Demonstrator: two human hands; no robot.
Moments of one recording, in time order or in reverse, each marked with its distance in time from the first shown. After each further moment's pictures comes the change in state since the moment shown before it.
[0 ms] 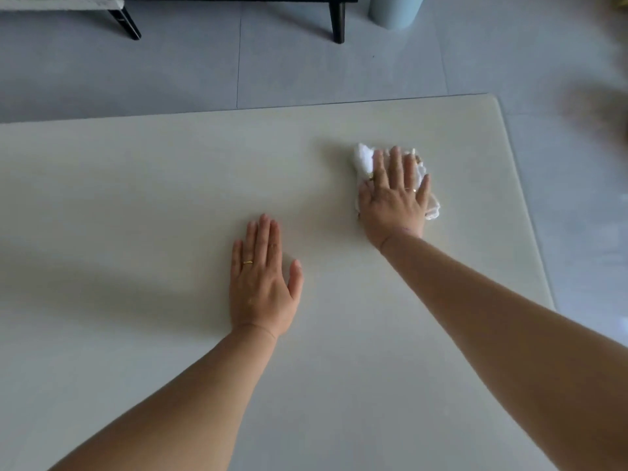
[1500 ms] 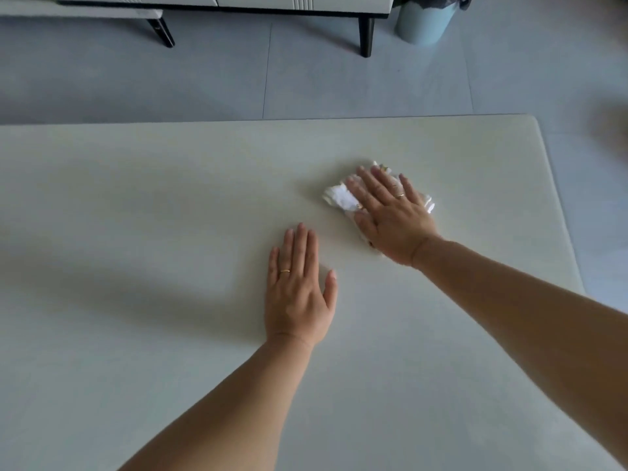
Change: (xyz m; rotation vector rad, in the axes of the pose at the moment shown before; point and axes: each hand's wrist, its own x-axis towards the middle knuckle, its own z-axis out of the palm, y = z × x) left_hand -0.002 0.000 -0.001 -0.034 -0.005 -0.006; right_hand 0.007 -0.024 0.001 -0.186 -0.120 -0.533
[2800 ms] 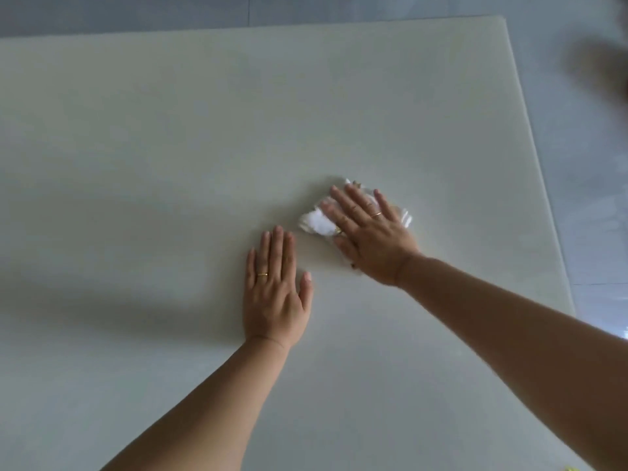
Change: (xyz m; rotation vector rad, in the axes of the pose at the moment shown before) left_hand -0.177 -0.021 0.002 0.057 -0.039 0.027; right_hand -0.186 -0.089 0.034 0.023 -0.019 -0.088
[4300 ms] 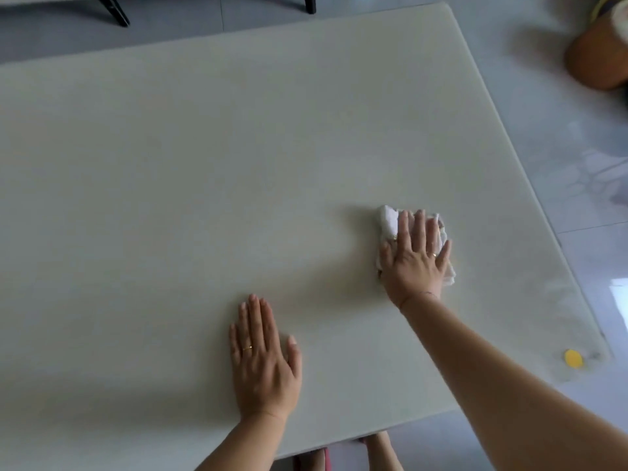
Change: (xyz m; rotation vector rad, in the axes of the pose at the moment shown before) left_hand -0.170 -0.065 0.007 -0.004 -0.074 -0.058; right_hand -0.128 -0.079 0.029 0.206 0.070 0.895
